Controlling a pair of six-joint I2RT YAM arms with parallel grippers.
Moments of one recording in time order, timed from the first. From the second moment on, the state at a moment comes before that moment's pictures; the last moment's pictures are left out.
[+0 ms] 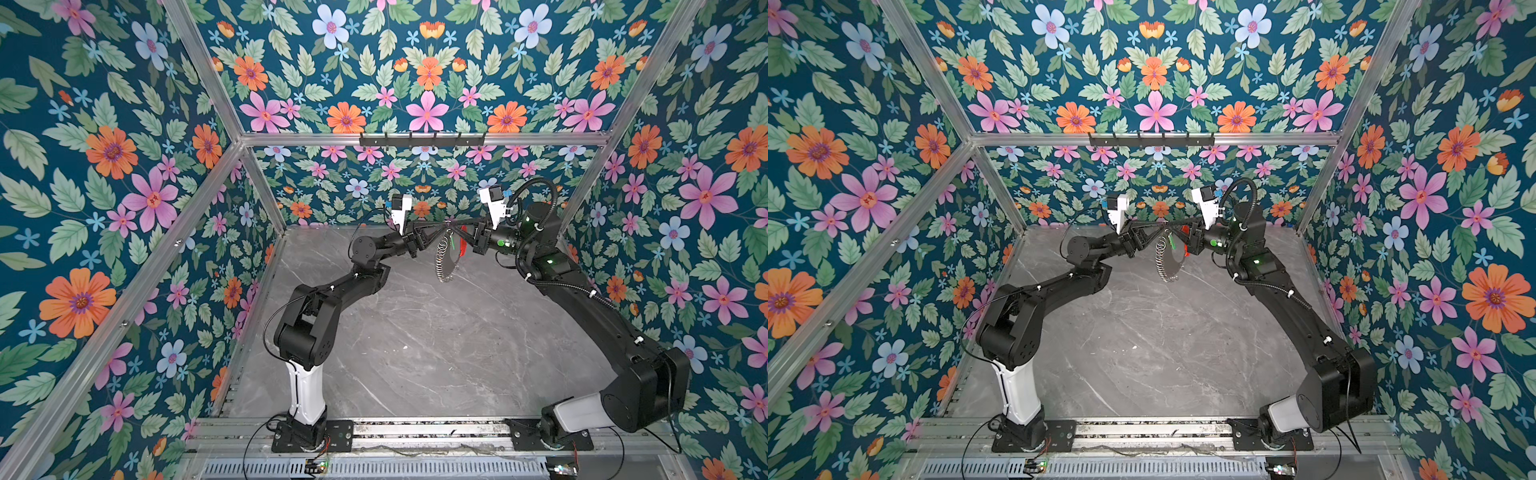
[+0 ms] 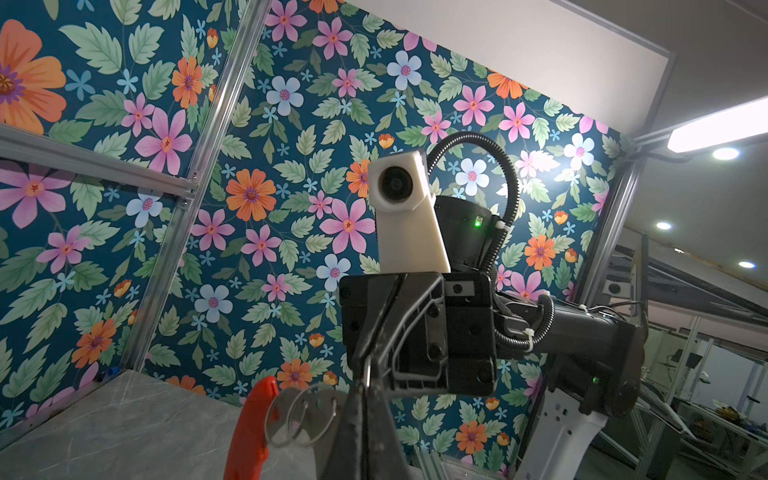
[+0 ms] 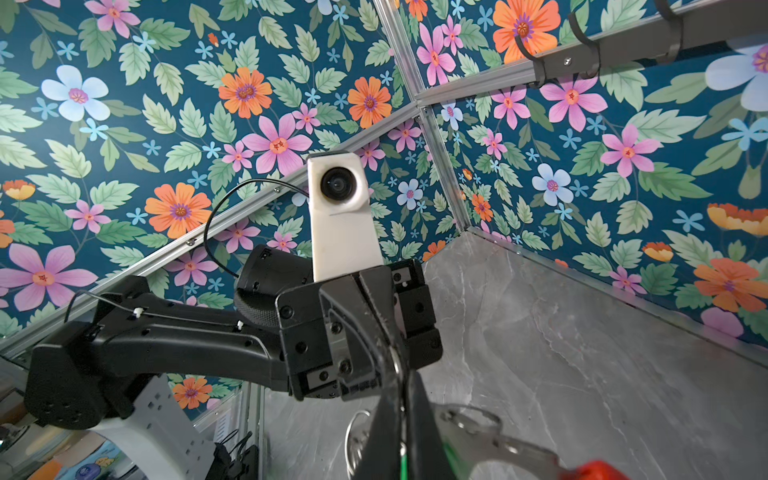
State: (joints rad) left arm -0.51 1.92 1.33 1.38 0.88 -1.03; right arm 0.32 1.44 1.35 0.07 -0.79 0.38
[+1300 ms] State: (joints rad) left arm -0.46 1.61 1.19 0.22 0.62 -0.10; right arm 0.32 1.51 1.47 -0.53 -0.55 -0.01
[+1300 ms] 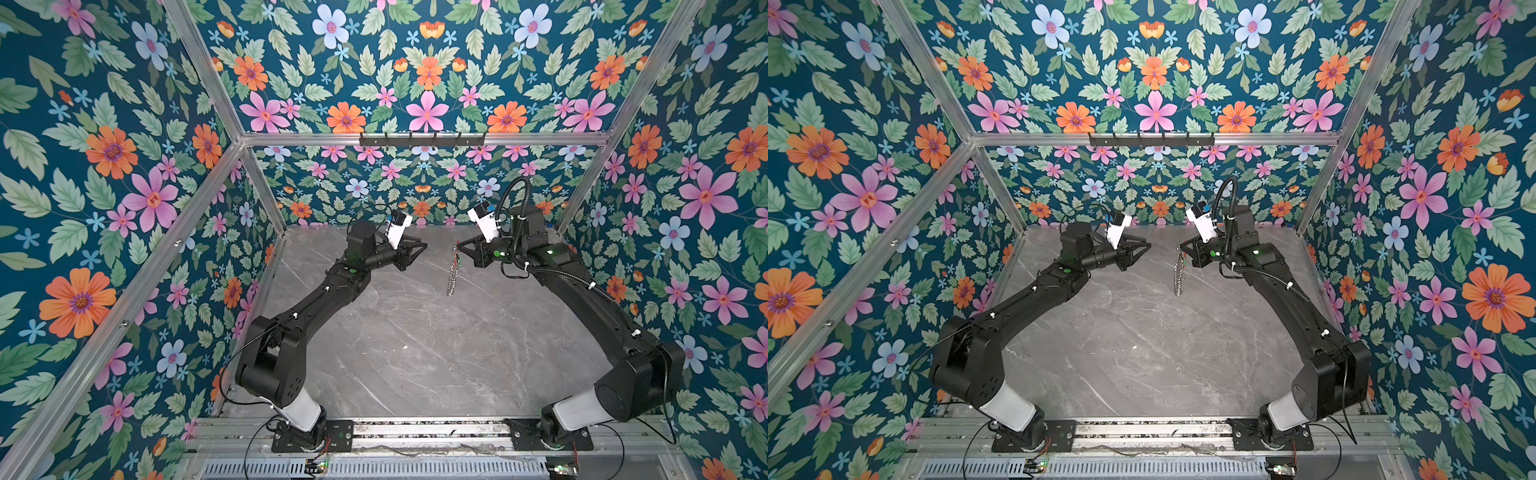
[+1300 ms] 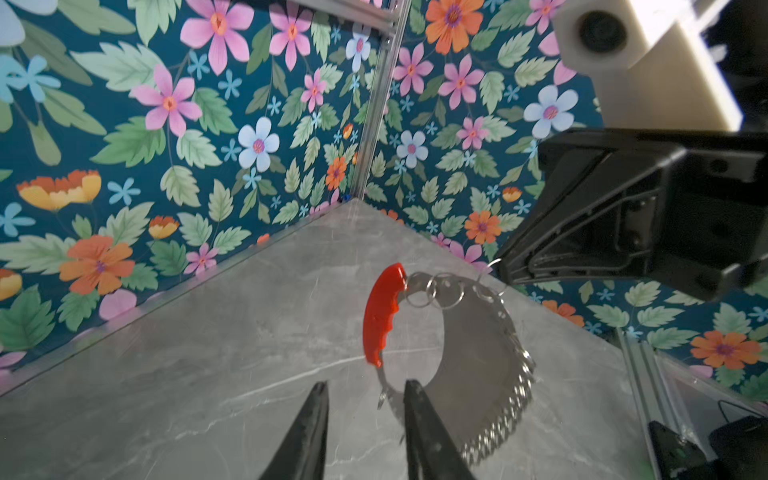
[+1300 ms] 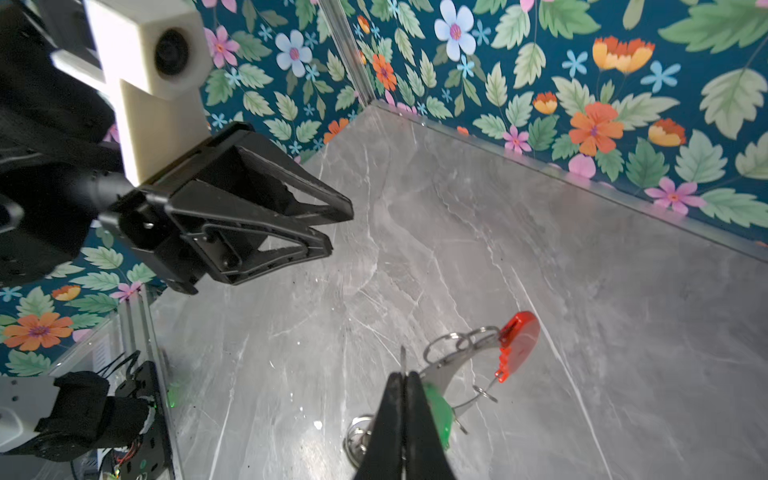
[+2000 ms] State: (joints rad) left arm -0.46 1.61 1.17 0.14 0.60 -0.02; right arm 0.35 1.81 1.49 -0.67 -0.56 0.01
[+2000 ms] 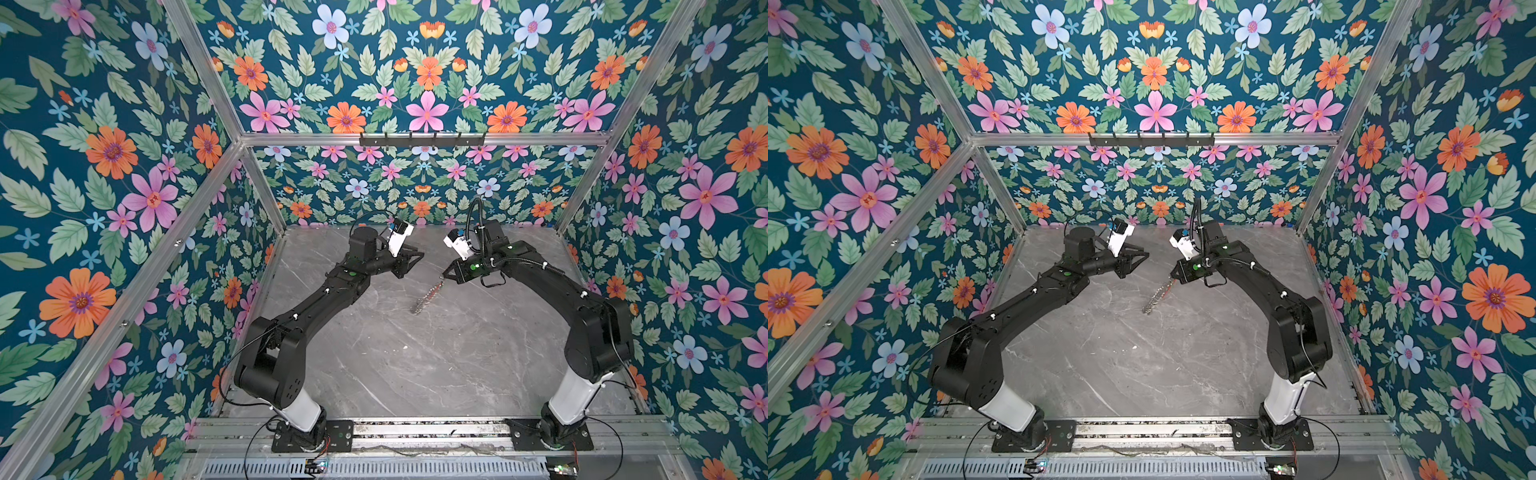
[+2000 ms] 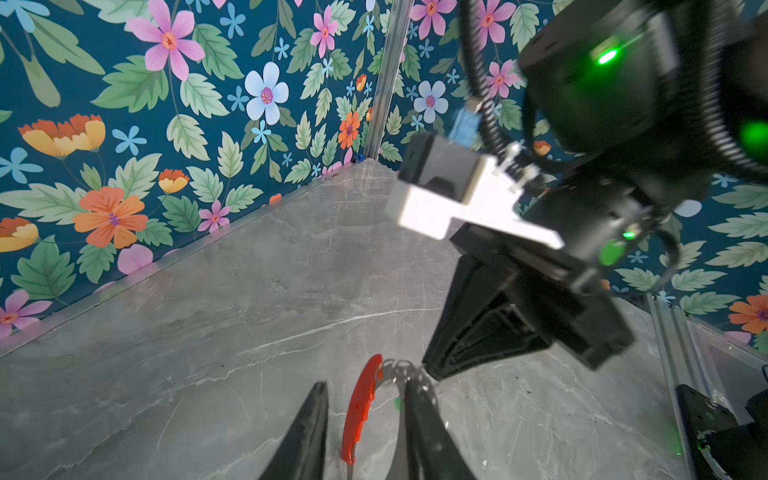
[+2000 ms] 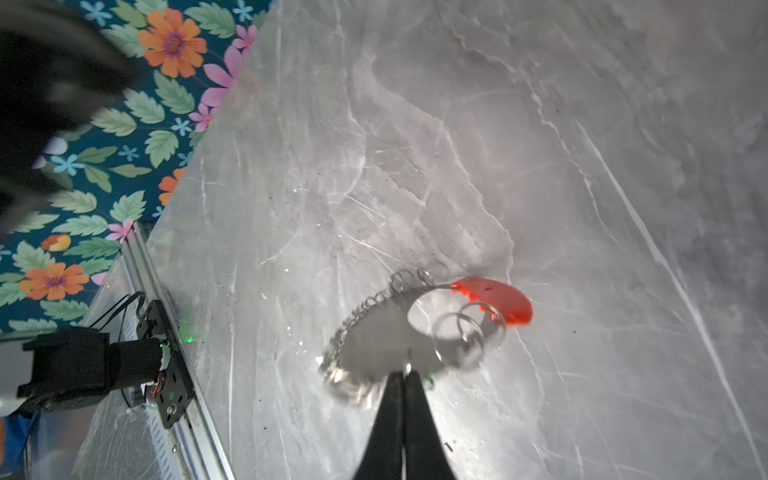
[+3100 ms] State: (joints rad) left arm -0.46 1.60 1.09 0.13 0.50 -0.01; right arm 0.28 1.90 1.46 -0.71 -0.40 -0.01
